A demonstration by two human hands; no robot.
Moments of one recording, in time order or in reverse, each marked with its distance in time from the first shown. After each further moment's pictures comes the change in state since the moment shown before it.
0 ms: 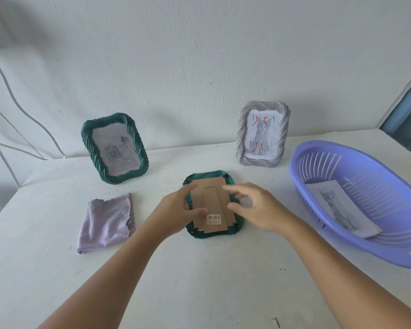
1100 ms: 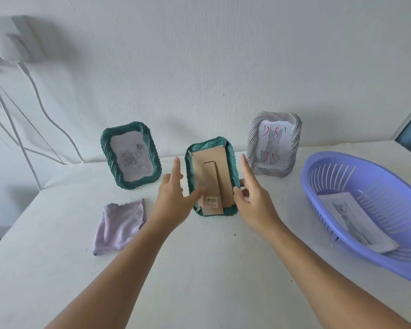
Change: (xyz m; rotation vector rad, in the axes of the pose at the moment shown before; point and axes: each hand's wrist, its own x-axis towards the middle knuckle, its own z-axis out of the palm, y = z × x) left_hand -0.005 0.011 -0.030 -0.168 0.325 0.014; right_hand 0.019 -0.043 0.024 0.156 0.322 -0.041
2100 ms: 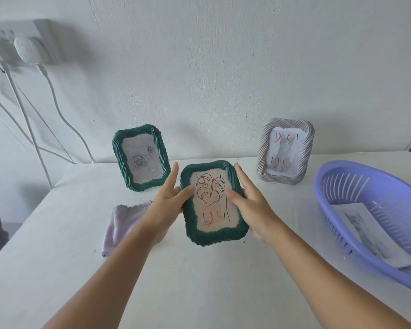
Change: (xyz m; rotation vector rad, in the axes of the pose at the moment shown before) left_hand -0.006 -0.009 -0.031 -0.702 -0.192 -0.147; right_hand 0.018 -0.012 0.023 0.558 -0.216 0.234
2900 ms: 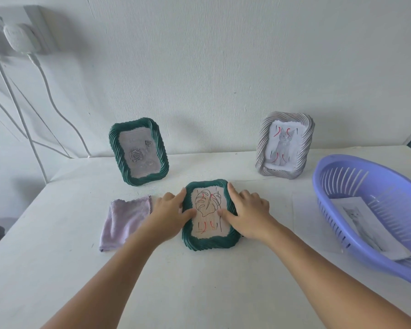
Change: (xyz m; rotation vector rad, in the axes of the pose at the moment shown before) left_hand 0.012 -0.046 -0.012 1.059 -0.018 -0.058; right_hand 0.000 0.025 -0.006 -1.282 -0.082 0.040
